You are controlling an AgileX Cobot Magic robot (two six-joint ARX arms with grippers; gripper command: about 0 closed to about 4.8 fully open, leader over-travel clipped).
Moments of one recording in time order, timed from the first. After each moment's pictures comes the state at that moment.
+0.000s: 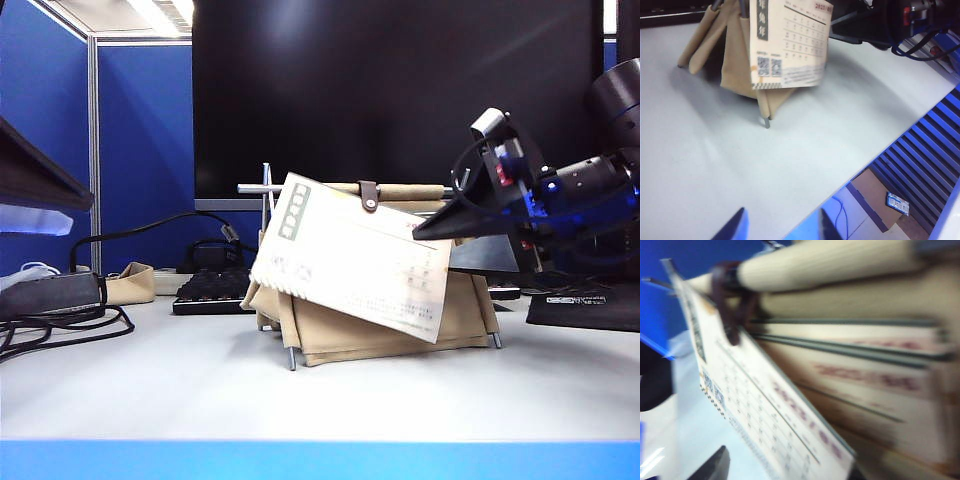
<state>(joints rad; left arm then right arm) -0.50 0.49 0.17 -0.04 0.38 -0.17 0.15 1.68 0.68 0.52 -0.97 0.15</state>
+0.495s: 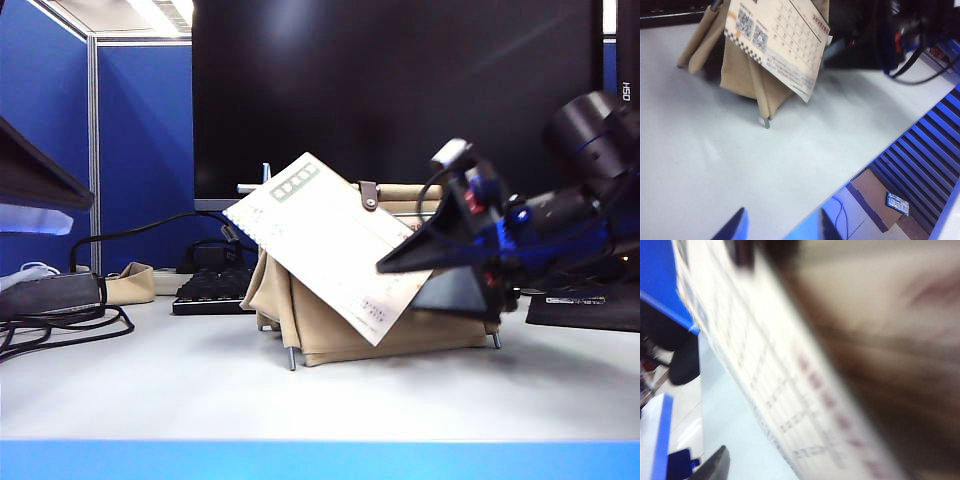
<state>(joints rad) -0.50 0.49 0.17 -0.04 0.38 -0.17 0.25 1.77 0.67 0.51 -1.00 0.16</state>
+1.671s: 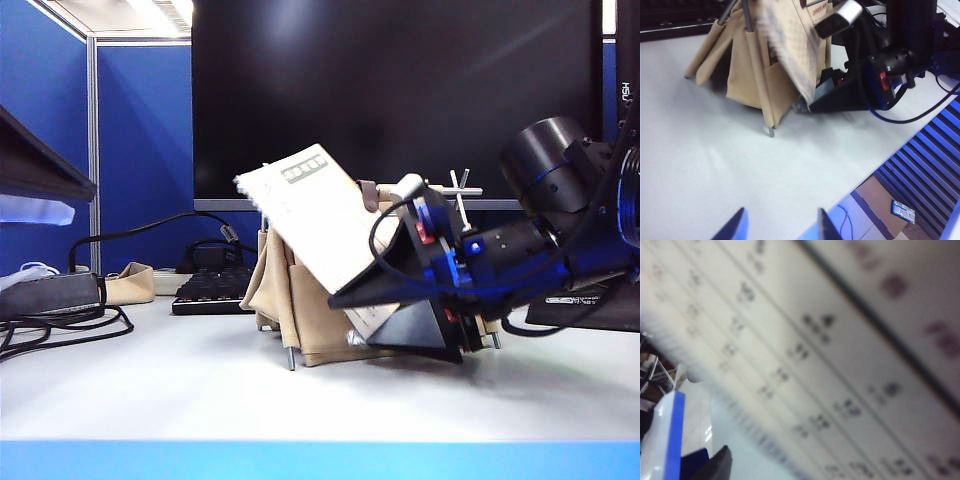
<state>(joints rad) -0.50 0.49 0.17 -0.01 0.36 -0.17 0.38 1.87 0.65 0.68 -0.94 0.33</state>
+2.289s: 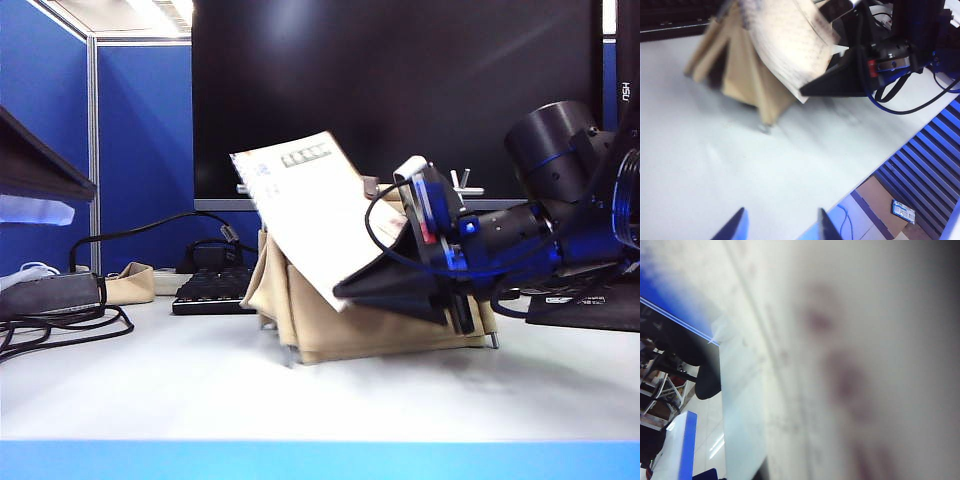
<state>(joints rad) -0.50 0.49 0.17 -0.01 0.36 -0.17 0.37 1.87 0.65 0.81 -0.94 0.44</state>
